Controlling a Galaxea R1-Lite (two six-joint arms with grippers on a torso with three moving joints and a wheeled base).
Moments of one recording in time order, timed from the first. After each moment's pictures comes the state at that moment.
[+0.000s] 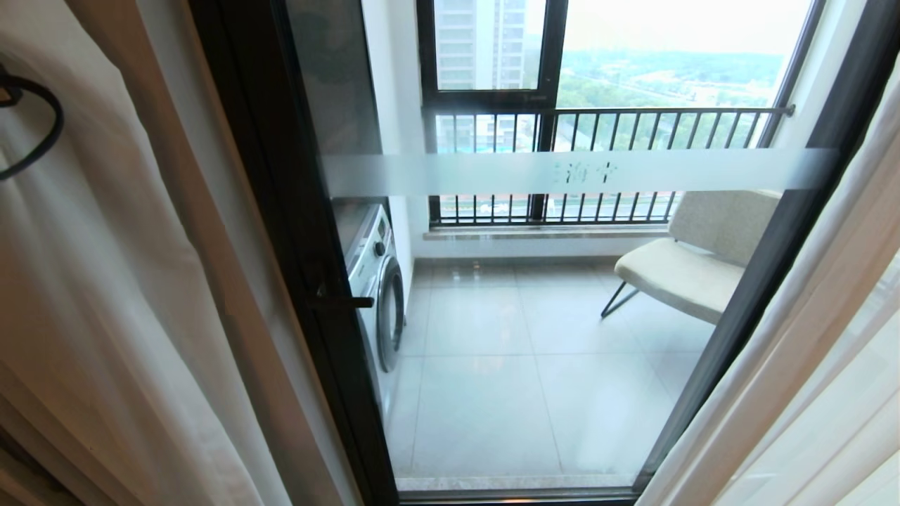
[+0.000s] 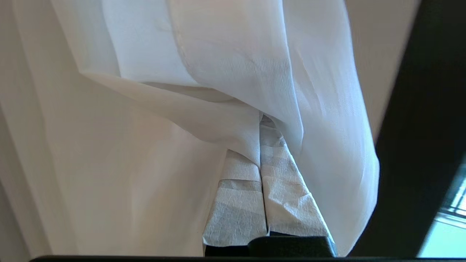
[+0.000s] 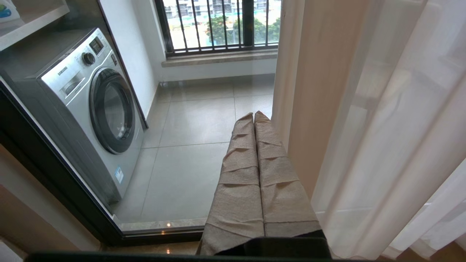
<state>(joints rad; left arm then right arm) 0.17 1.39 -1.06 -0.64 0.24 0.00 0.00 0.00 0.00 -0.01 -0.05 0.05</state>
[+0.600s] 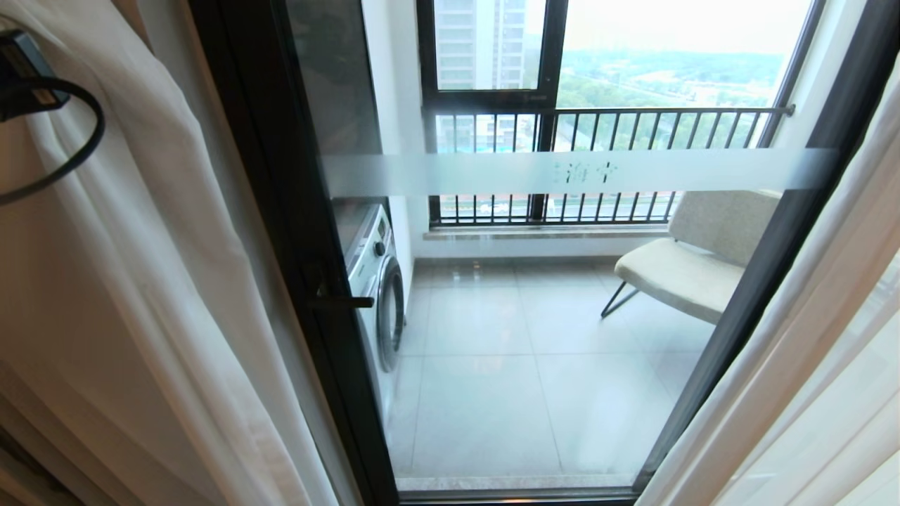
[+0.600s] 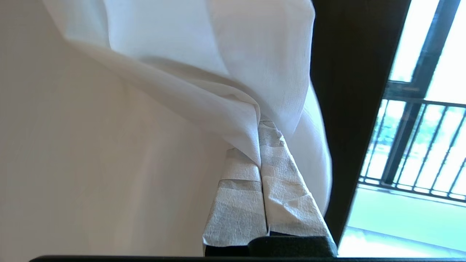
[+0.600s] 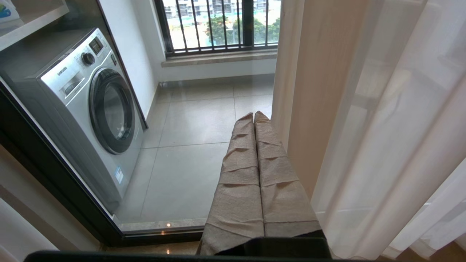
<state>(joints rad) 0.01 1.35 -1.01 -0.65 0.24 0.00 0.00 0.00 0.00 -0.01 -0.05 0.05</state>
